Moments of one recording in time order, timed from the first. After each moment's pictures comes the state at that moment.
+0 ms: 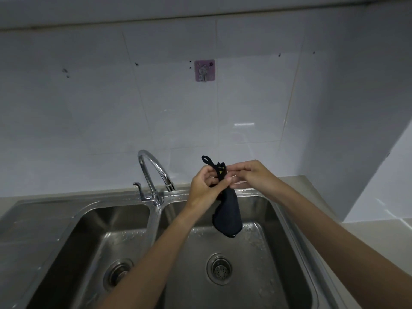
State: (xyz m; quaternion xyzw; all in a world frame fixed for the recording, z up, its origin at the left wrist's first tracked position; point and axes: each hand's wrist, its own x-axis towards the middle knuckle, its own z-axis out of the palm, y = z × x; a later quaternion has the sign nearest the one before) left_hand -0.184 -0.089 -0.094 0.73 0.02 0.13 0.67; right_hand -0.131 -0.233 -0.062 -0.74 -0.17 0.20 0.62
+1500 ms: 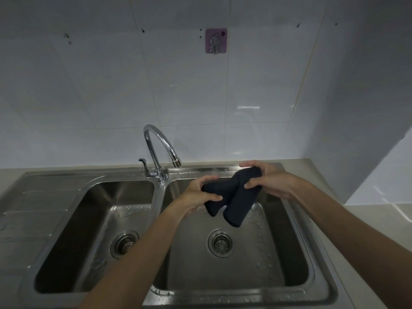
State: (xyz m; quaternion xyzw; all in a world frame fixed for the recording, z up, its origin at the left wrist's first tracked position) left_hand -0.210 -0.046 -0.150 0.71 0.12 -0.11 0.68; right_hand -0.149 -0.253 -0.102 -0.73 -0.11 0.31 0.60
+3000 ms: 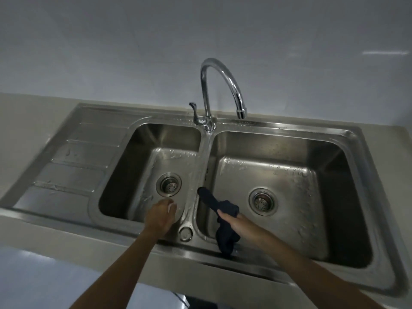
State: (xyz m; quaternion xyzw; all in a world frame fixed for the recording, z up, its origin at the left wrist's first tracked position) left_hand -0.383 0.119 -0.312 0.91 0.33 -0.06 0.24; right_hand -0.291 -0.101 -0.274 -0.68 -0.08 0.52 0.51
